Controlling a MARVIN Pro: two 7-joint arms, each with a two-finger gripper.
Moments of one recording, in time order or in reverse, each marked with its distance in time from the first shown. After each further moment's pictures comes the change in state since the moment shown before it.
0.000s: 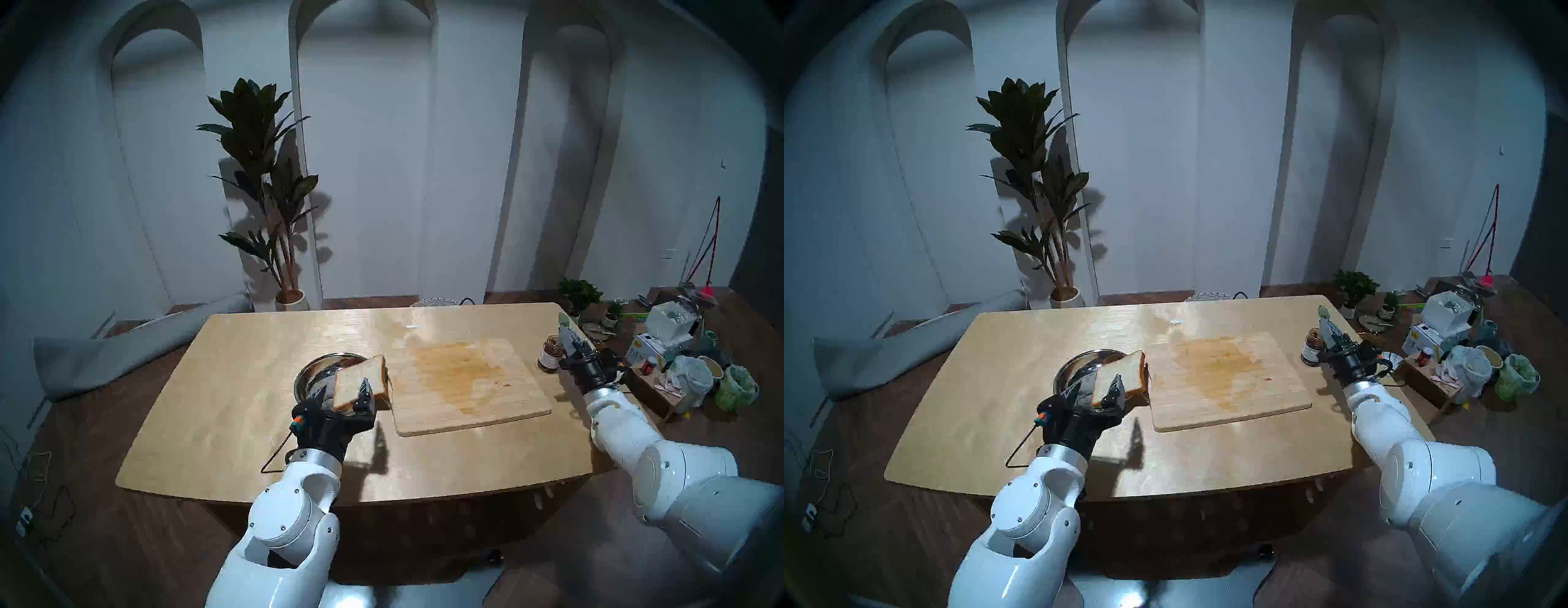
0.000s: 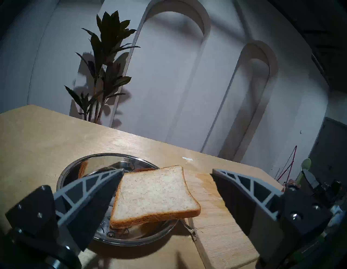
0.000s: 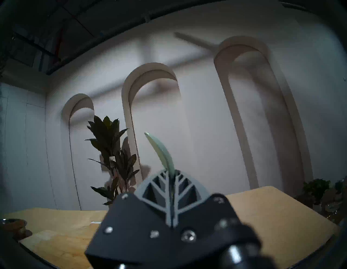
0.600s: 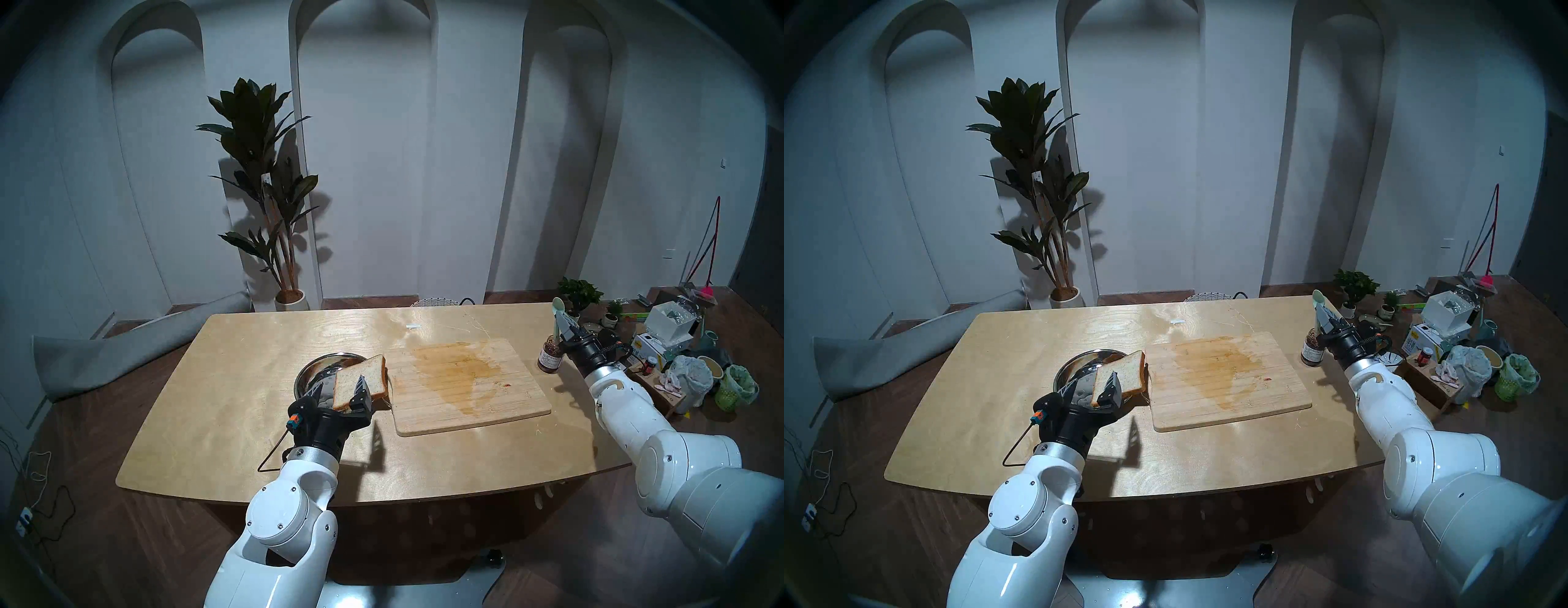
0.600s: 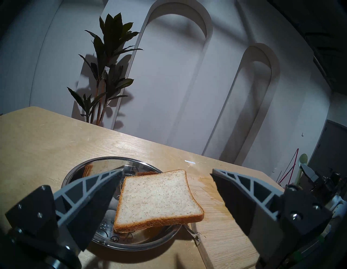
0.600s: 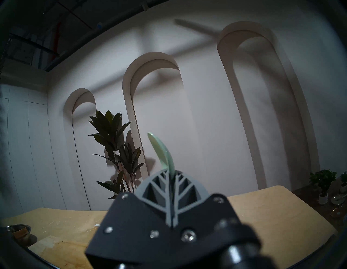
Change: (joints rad) left arm 0.004 -0.006 -0.020 -0.008 -0.011 -0.002 0.000; right arm 0.026 0.015 -0.052 -0.062 -0.059 0.138 -0.083
